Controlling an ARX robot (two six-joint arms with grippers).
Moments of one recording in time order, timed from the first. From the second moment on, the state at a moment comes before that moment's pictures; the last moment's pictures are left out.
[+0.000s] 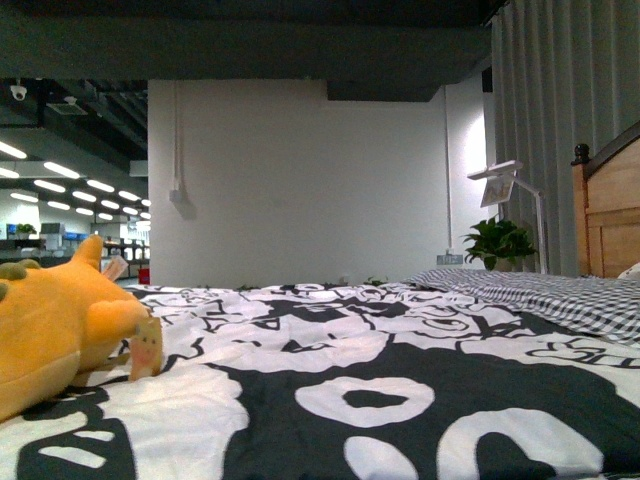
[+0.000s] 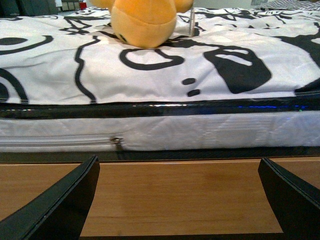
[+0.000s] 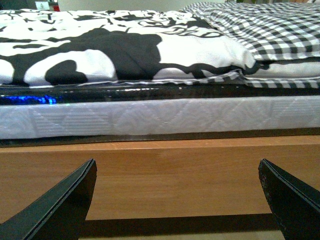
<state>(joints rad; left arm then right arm) 0.00 0.00 0.01 0.00 0.00 0.00 0.00 0.00 0.01 0.00 0.00 0.00</state>
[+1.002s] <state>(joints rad) 0.00 0.00 0.01 0.00 0.00 0.00 0.00 0.00 0.01 0.00 -0.01 0.00</state>
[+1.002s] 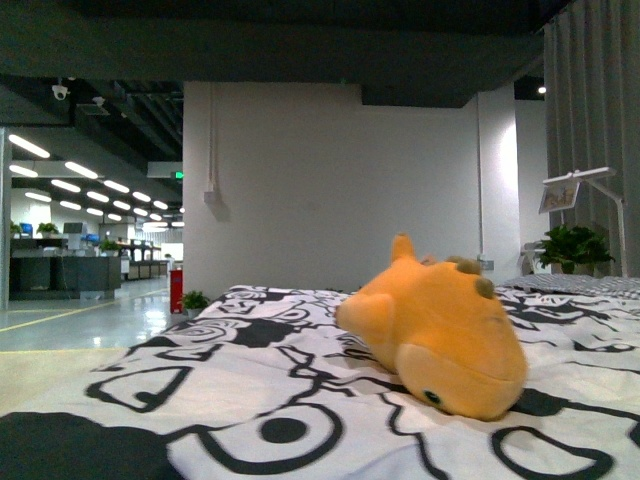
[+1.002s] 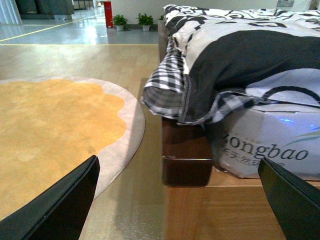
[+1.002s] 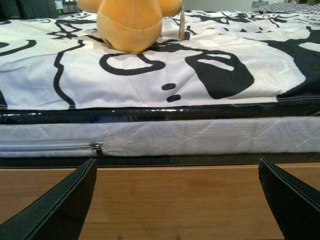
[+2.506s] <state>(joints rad) 0.00 0.00 0.01 0.00 0.00 0.00 -0.08 1.10 0.37 0.80 -0.20 0.27</state>
